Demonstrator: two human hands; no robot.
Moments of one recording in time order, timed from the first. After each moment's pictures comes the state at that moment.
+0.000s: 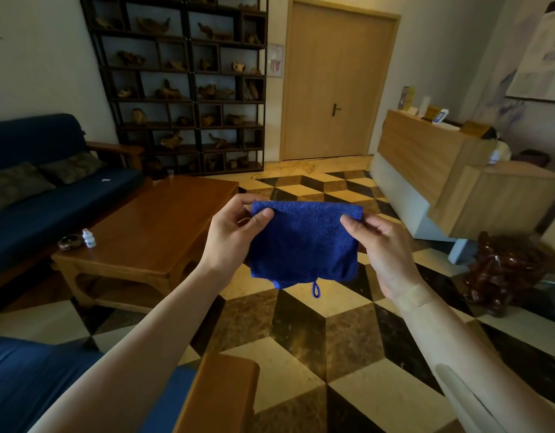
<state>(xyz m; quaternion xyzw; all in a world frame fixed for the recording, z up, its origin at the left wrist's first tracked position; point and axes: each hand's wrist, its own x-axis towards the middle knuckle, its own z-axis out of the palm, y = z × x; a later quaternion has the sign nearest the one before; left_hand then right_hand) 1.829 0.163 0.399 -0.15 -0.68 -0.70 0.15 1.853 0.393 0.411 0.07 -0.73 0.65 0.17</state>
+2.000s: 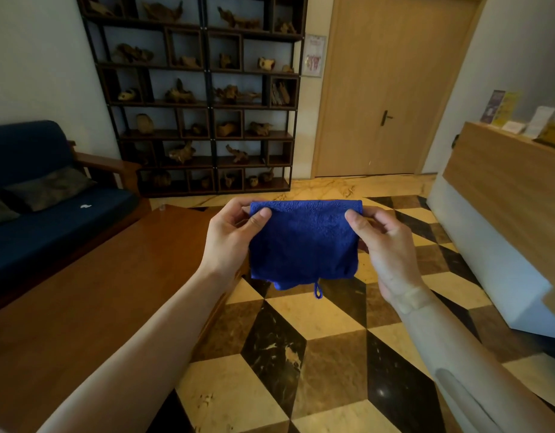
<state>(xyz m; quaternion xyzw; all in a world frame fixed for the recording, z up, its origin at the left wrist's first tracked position) 1.009 0.172 0.378 -0.09 -0.67 -0.71 0.20 0.994 0.401 0.389 0.08 -0.70 0.69 0.15</state>
